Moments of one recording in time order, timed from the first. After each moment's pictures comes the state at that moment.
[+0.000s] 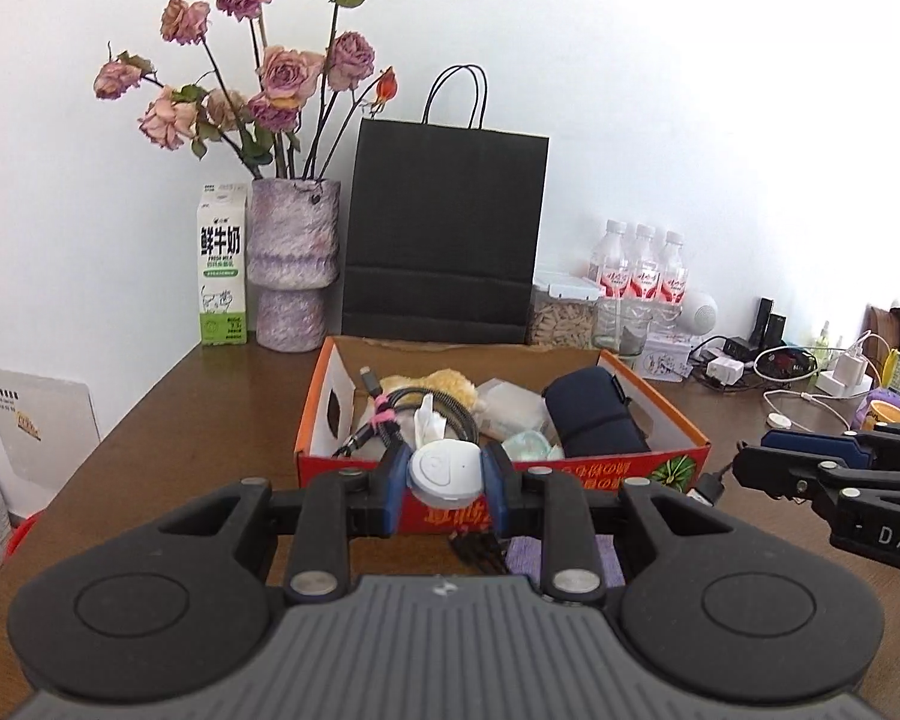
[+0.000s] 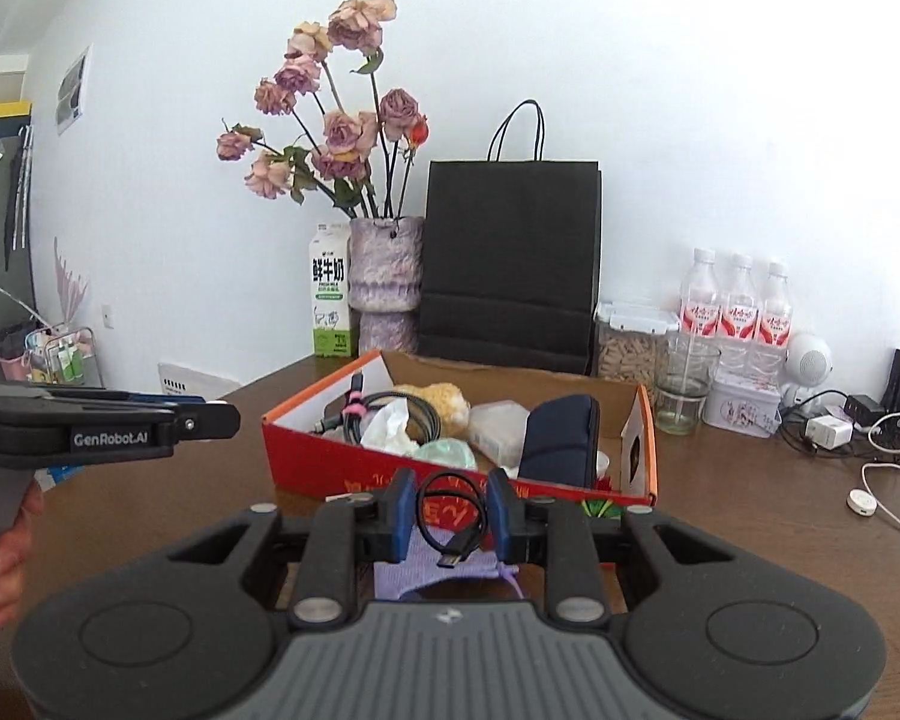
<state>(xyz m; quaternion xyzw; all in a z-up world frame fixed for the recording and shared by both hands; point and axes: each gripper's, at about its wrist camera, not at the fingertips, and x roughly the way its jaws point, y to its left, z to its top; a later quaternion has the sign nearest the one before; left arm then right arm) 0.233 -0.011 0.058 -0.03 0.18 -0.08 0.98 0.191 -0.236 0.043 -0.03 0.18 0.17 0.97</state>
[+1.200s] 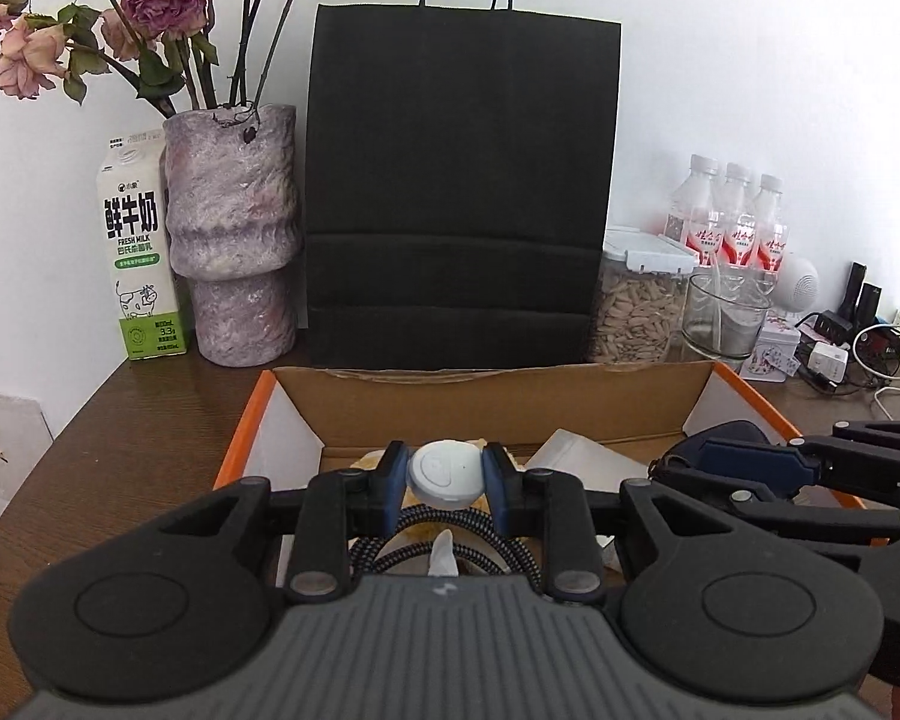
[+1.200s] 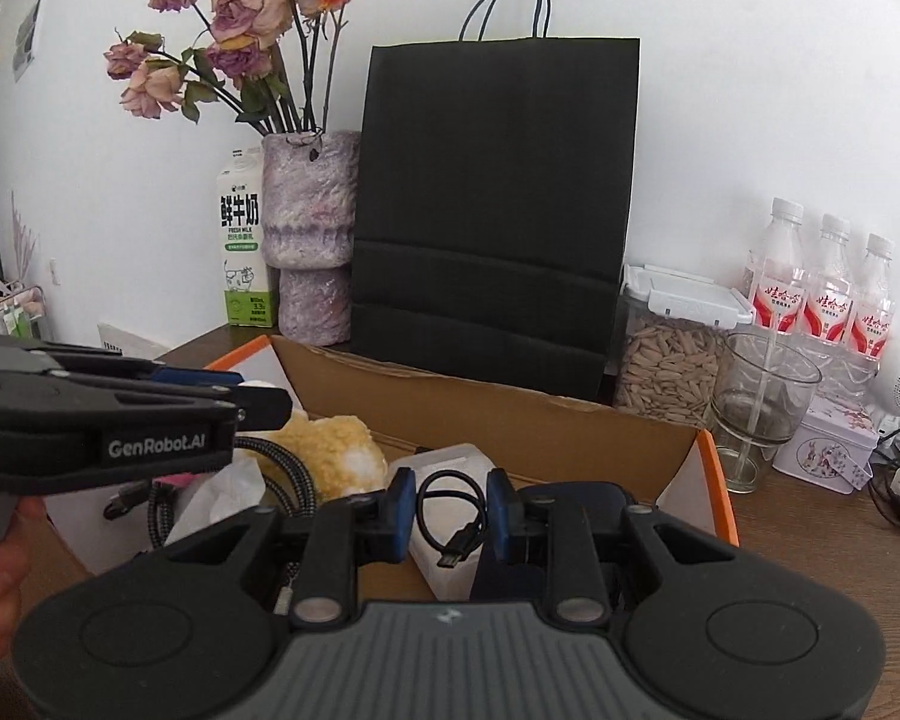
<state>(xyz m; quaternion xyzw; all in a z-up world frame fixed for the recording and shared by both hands) 0.448 -0.040 0.020 0.00 0.25 -0.06 0.97 0.429 -0.201 -0.002 -0.06 0.24 0.16 0.95</state>
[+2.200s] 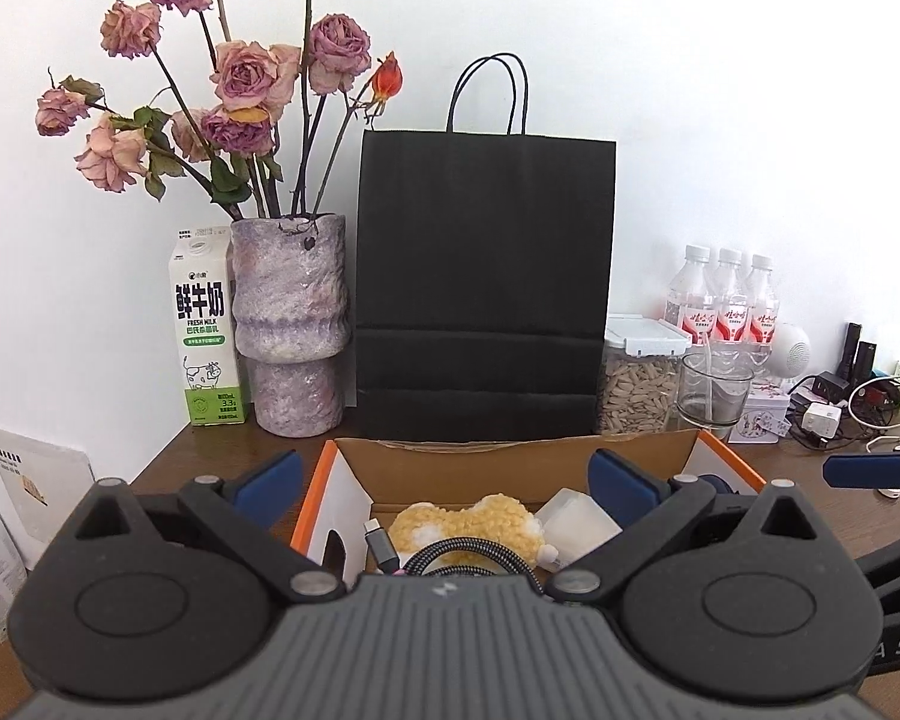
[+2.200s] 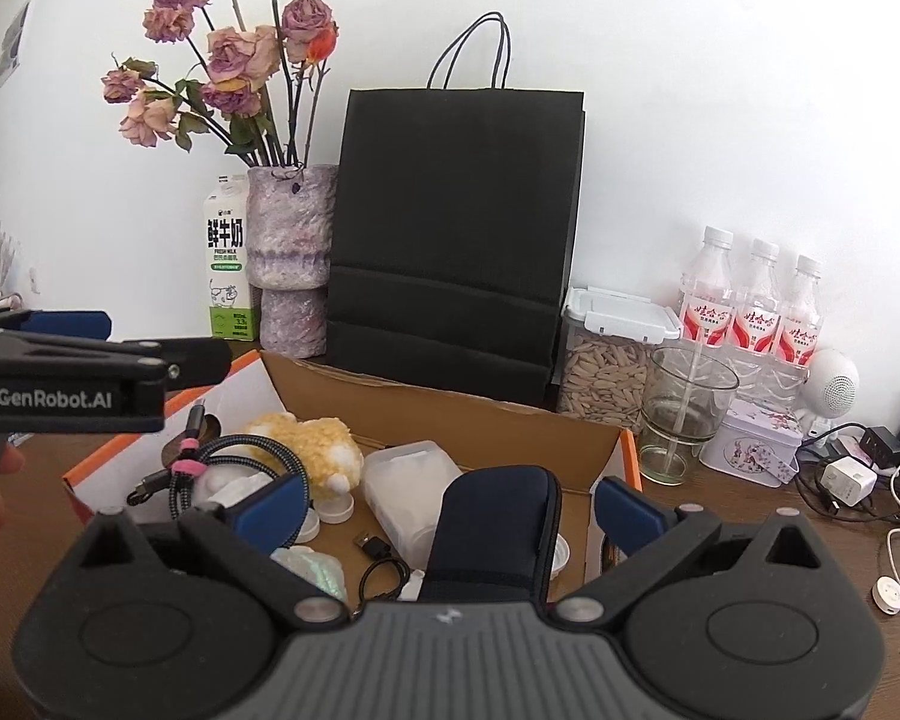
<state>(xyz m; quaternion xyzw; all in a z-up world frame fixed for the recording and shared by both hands) 0.378 -0.032 0.059 0.00 0.16 -0.04 0.99 0.371 -0.223 0.030 -0.06 0.22 0.13 0.96</state>
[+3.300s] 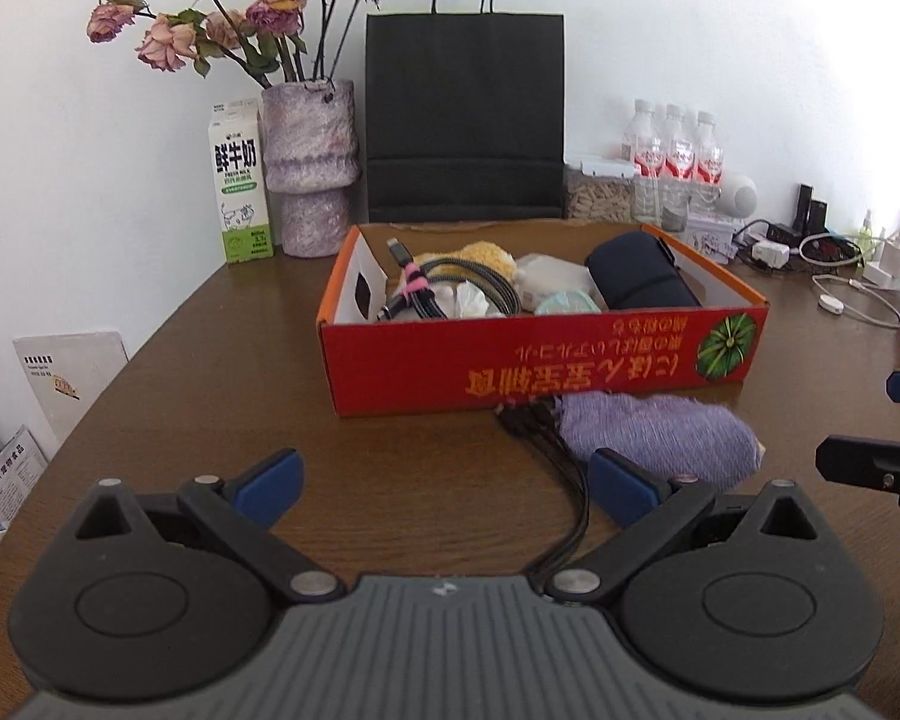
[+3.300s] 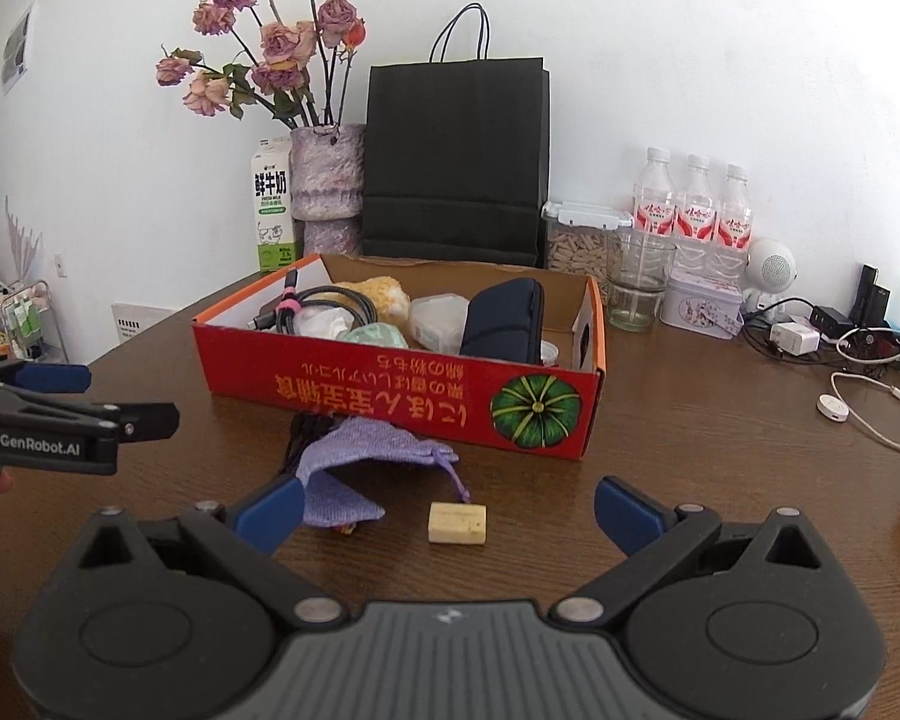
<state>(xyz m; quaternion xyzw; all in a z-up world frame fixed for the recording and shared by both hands) 0.235 -0.018 -0.001 0.03 0.27 -0.05 0.96 0.195 -0.258 -0.006 -0.03 0.26 0.13 0.96</state>
